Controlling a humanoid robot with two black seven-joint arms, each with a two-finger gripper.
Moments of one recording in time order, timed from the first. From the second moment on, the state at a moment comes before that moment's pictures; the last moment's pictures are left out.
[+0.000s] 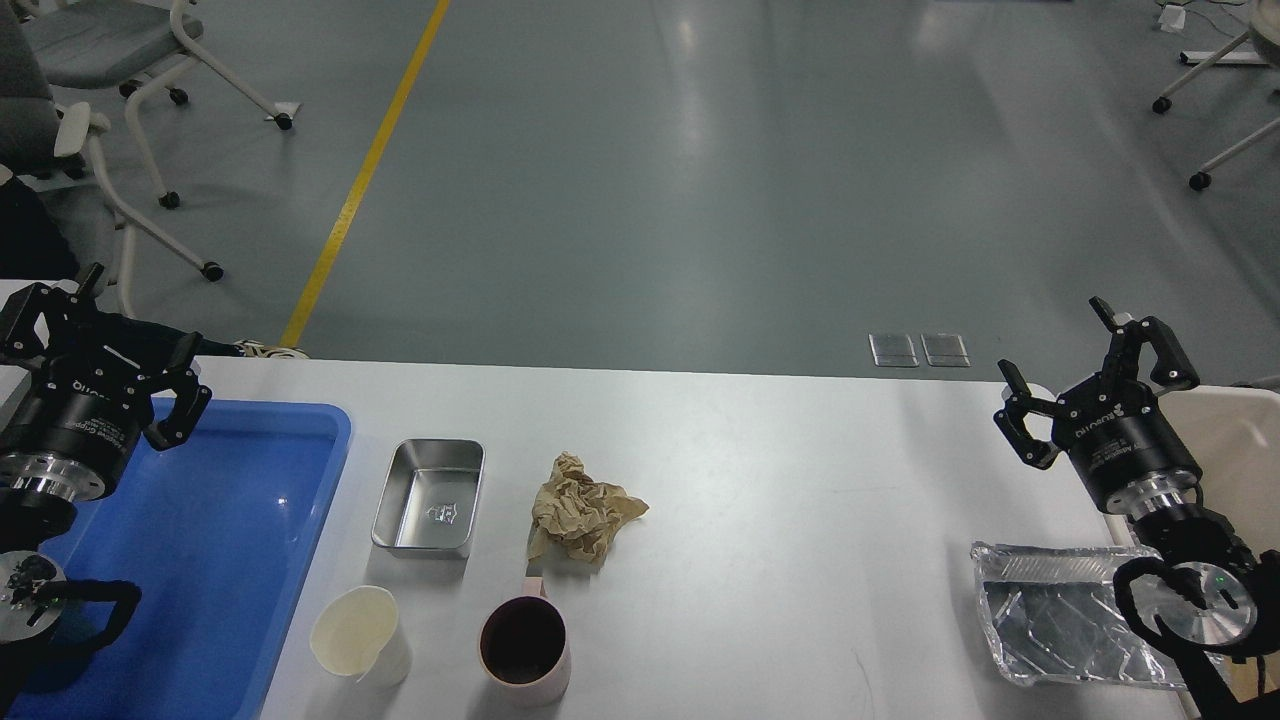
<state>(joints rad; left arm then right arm) -0.03 0.52 -1.37 -1.46 0.32 -0.02 -0.16 0.07 -0.33 1.51 1.35 -0.34 0.22 0.08</state>
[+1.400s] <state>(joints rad) 0.00 1.37 -0.94 -1.62 0.76 -0.09 -0.15 0.07 -0.35 1.50 1.34 -0.34 0.22 0.08</state>
